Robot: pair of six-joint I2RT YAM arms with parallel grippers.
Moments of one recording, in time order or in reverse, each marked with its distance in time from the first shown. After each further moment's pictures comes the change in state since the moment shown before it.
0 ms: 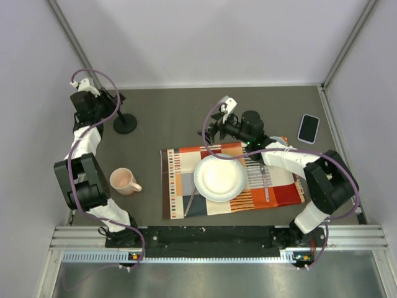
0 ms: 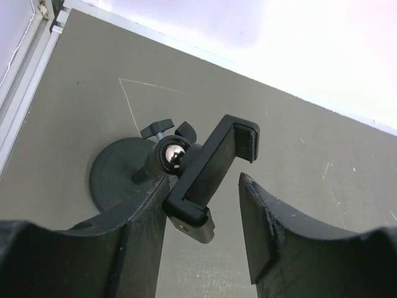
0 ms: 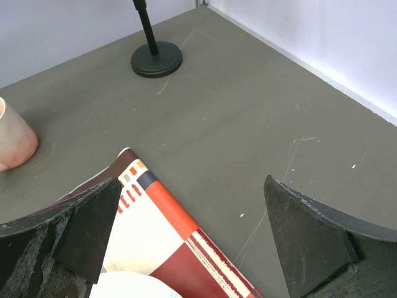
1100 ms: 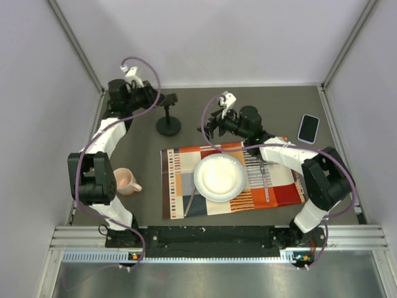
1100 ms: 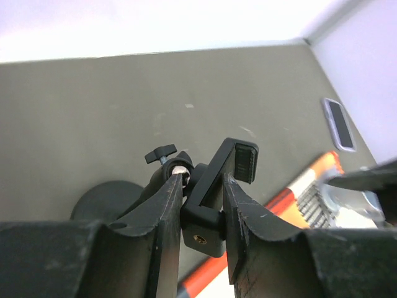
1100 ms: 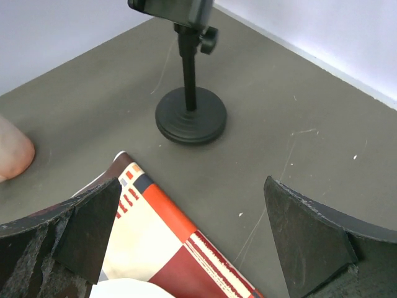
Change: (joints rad) left arm -0.286 0.016 0.056 0.016 0.266 -0.053; right arm -0.014 0.034 0.069 -0.069 0.006 0.036
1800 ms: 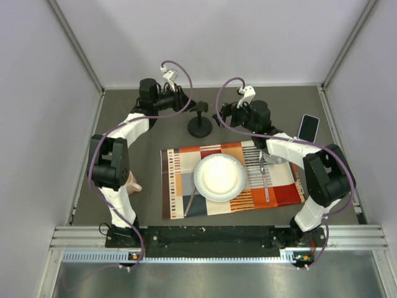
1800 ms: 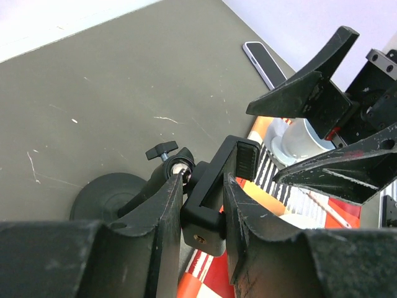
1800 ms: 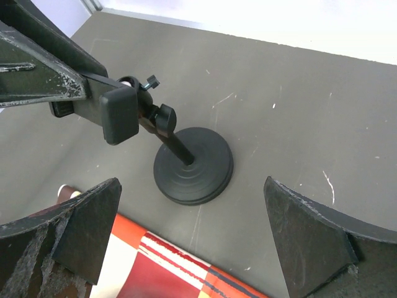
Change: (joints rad) left arm -0.242 0.231 0.131 0.158 0.250 0.064; right arm -0.125 0.032 0.018 -0.054 0.183 0.193
